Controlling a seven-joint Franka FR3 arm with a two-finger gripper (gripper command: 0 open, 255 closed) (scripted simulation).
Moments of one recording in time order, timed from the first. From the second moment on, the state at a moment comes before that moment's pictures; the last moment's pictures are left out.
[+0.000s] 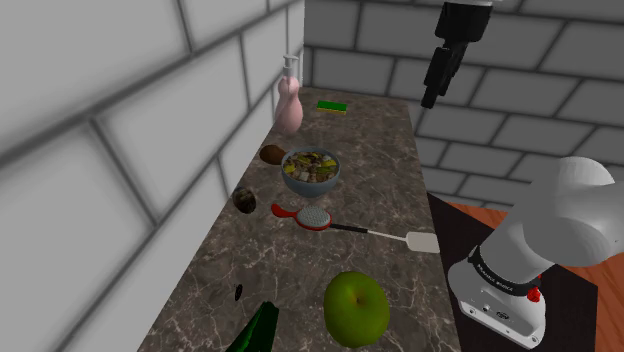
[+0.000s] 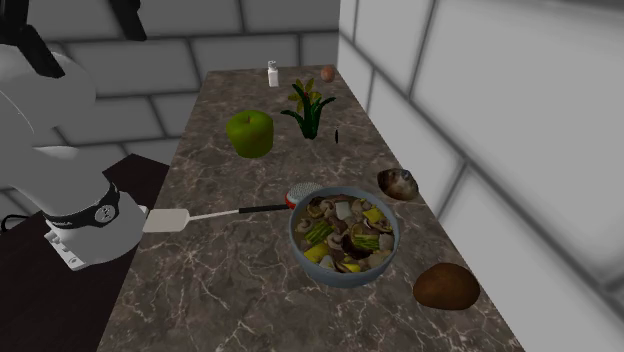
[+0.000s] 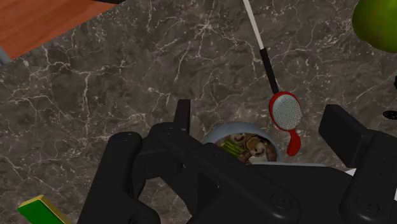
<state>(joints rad) 0.01 -0.81 0.00 -2.36 0.05 1.50 -0.10</state>
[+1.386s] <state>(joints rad) 0.08 -0.24 0.26 -2.24 0.12 1.95 0.18</state>
